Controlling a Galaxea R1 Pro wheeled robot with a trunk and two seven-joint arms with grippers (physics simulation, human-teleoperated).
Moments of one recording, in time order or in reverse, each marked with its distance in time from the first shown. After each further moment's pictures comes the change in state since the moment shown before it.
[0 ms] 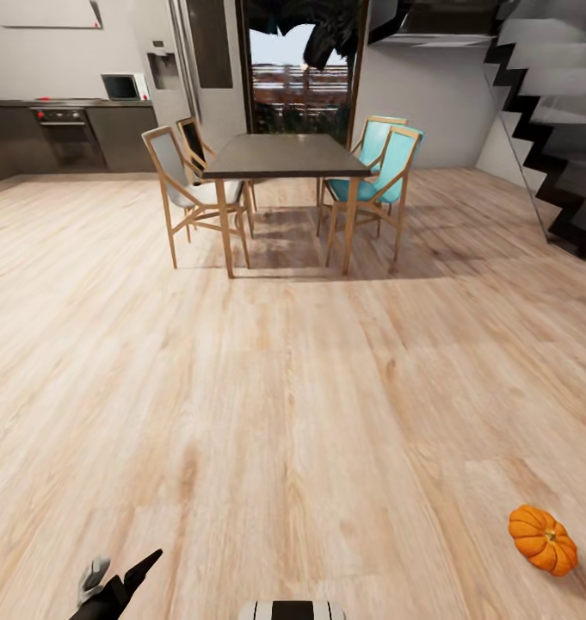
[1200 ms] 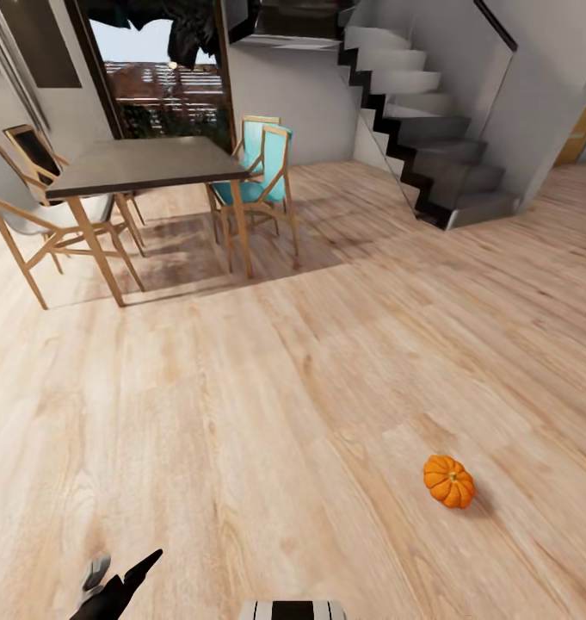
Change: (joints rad) left arm 0.000 0.000 0.000 0.000 0.000 0.000 -0.001; right arm 0.000 0.000 0.000 0.014 0.000 0.000 0.000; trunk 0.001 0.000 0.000
